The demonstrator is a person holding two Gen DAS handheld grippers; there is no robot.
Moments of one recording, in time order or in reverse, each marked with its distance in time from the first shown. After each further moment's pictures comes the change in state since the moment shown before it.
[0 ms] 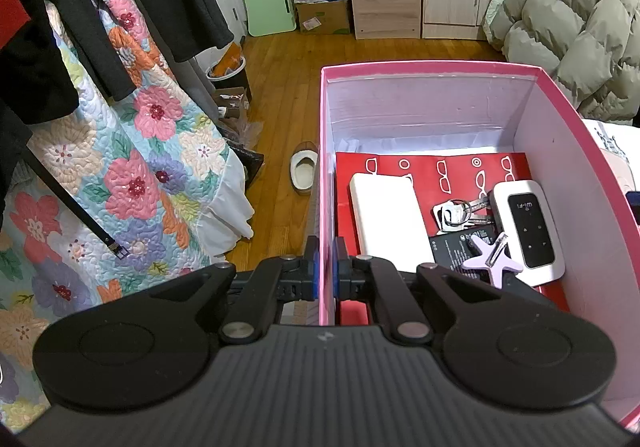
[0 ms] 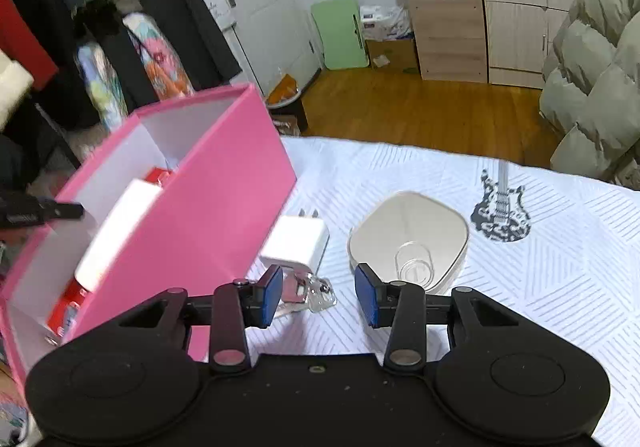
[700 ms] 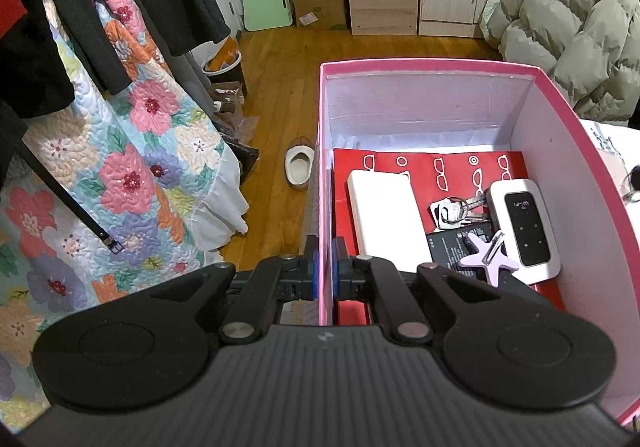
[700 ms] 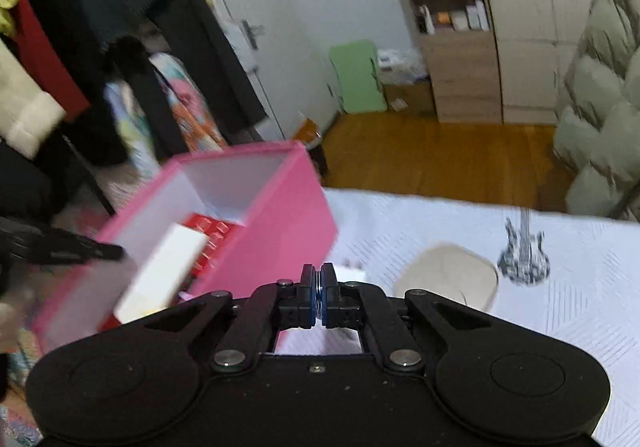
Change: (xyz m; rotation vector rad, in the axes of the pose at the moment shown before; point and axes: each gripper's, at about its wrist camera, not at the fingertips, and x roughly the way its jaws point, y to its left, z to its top) left arm 0.001 0.002 0.001 -0.015 0.013 -0.018; right arm -0.042 0.022 0.010 -0.010 -0.163 0.064
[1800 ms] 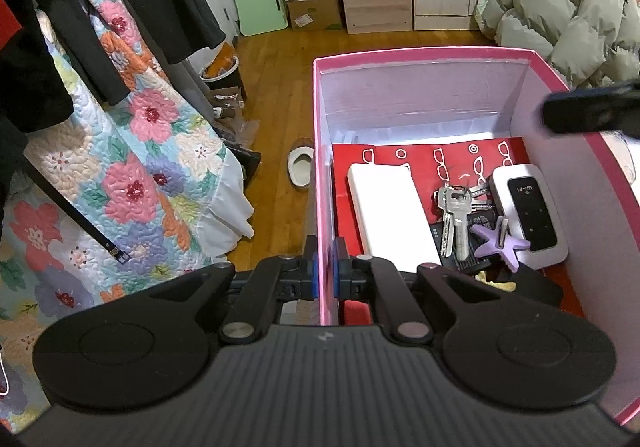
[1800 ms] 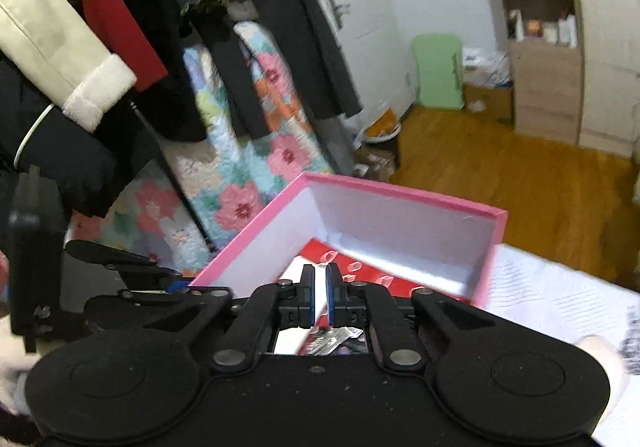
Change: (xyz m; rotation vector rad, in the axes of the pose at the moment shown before) left arm 0.002 -0.004 -0.004 0.060 -0.003 0.013; right arm 0.053 0.107 0.045 -0.144 0.072 0.132
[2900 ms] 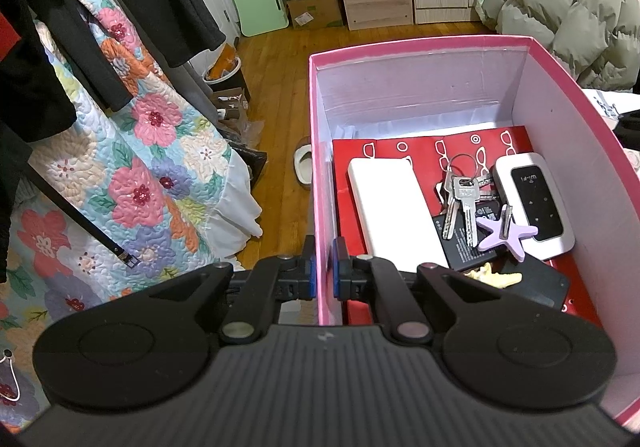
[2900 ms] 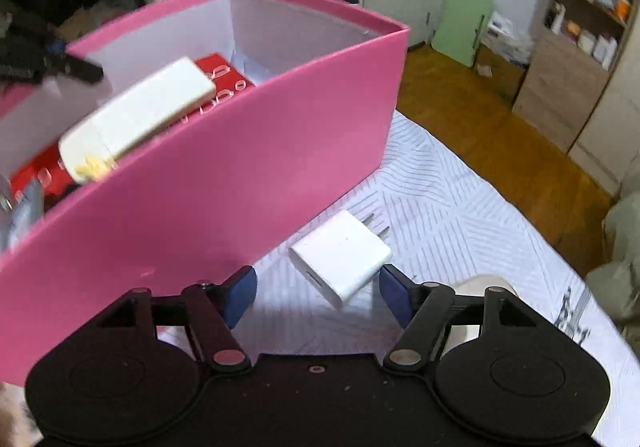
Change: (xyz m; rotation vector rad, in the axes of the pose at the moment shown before) left arm 0.001 -0.009 -0.002 0.028 0.004 0.027; right arm 0.045 -0.095 -0.067 -0.354 0.321 -0.092
